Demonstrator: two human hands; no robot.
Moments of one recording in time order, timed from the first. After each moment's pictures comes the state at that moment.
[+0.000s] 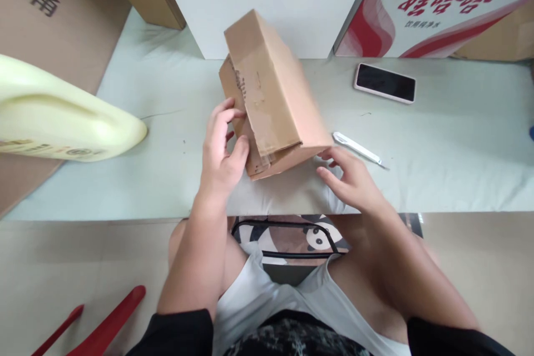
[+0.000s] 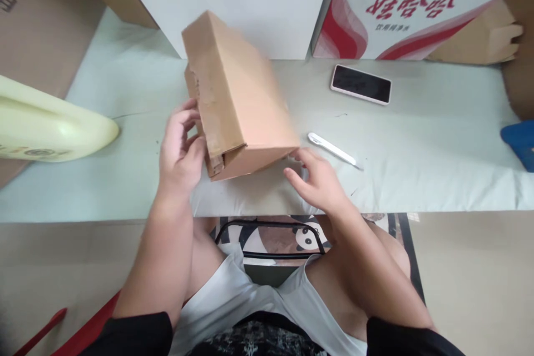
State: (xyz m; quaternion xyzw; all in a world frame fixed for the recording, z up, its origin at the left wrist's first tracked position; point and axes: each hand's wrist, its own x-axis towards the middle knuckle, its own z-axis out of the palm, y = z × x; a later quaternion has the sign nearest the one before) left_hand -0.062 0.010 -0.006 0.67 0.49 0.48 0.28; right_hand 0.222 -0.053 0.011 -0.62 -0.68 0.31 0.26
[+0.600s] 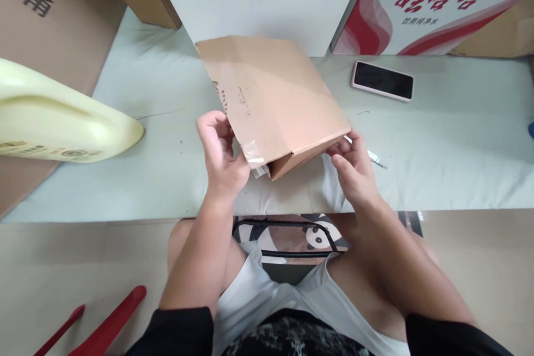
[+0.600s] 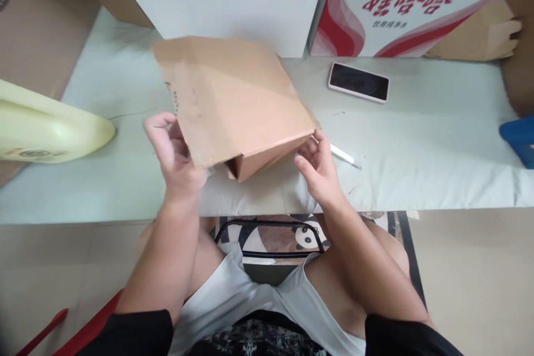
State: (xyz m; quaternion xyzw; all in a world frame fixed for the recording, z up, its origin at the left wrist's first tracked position) left_hand -0.040 0.007 -0.013 0.66 0.44 0.55 0.25; right_hand 0.220 -0.045 -0.016 -0.54 -0.53 0.45 0.48
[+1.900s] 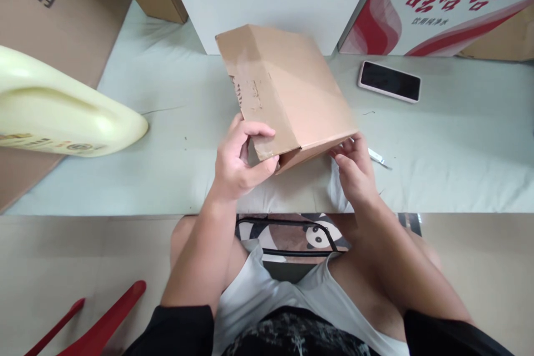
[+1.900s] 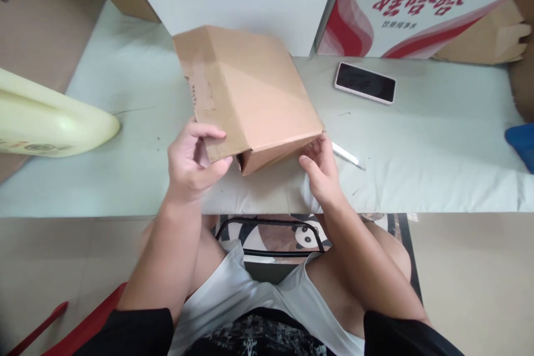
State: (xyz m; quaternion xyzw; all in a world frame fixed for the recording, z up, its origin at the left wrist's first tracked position) left_hand -0.037 0.000 0.009 0.69 0.34 0.56 0.30; right_hand 0.216 -0.045 -0.031 -0.49 -0.48 0.48 0.55
